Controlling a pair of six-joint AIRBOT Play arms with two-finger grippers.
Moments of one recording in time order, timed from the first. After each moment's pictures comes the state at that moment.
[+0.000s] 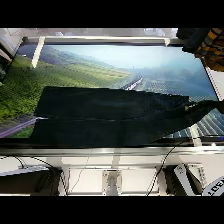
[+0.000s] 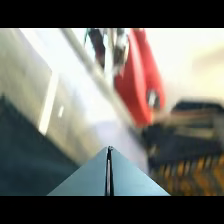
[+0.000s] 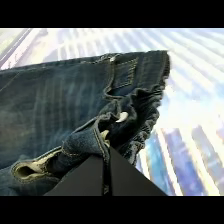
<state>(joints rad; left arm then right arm) 1.25 -1.46 1.25 0.22 -1.60 -0.92 -0.98 -0.88 1.01 -0.81 1.35 0.82</state>
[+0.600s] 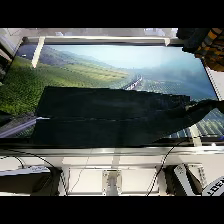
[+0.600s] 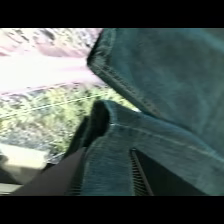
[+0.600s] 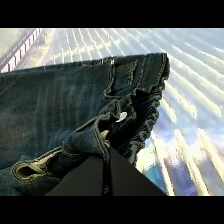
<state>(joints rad) 1.02 -1.50 1.25 0.95 -1.52 -0.97 -0.99 -0.88 1.02 -0.81 1.36 0.82</state>
